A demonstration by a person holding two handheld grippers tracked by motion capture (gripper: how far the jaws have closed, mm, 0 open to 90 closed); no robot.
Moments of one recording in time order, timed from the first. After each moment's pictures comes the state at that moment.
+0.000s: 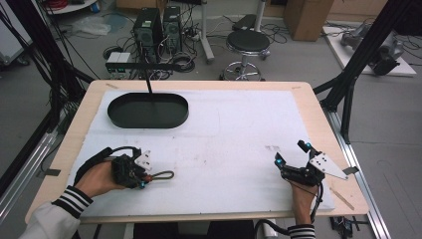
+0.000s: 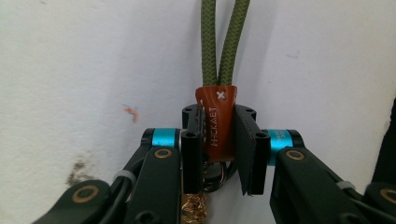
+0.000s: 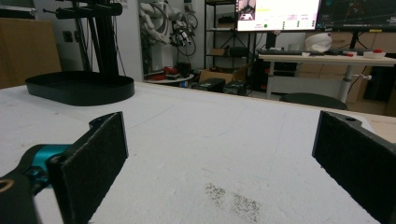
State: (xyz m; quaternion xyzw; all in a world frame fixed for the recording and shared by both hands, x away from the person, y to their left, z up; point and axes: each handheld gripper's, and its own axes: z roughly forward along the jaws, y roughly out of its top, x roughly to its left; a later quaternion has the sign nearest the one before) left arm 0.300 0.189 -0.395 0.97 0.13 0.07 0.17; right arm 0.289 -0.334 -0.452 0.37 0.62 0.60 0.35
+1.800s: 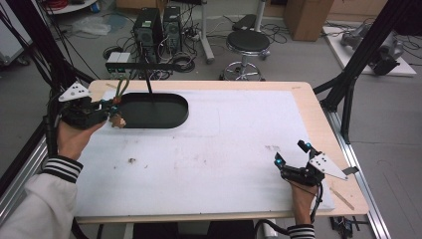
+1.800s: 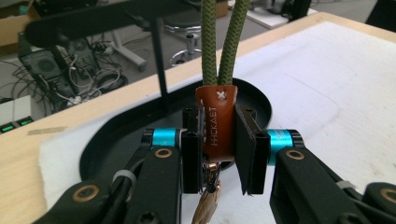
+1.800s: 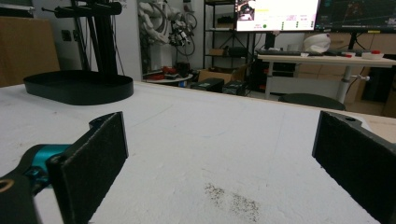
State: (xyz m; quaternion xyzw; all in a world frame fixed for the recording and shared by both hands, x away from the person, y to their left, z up) left arm 0.368 0.292 -0.303 0.73 0.40 0.28 0.47; right arm 0.288 -0.334 -0.452 0.37 0.62 0.60 0.35
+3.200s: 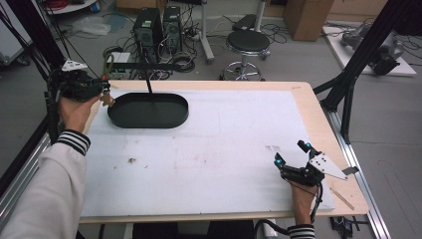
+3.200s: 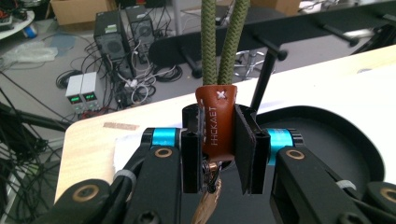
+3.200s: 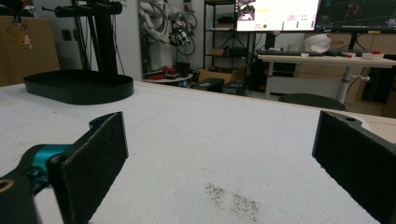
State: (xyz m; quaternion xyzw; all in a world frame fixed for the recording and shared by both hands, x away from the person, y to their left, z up) left arm 0.439 0.317 -0.300 0.68 0.50 0.32 0.42; right arm 0.289 -0.333 -0.452 0.37 0.62 0.60 0.35
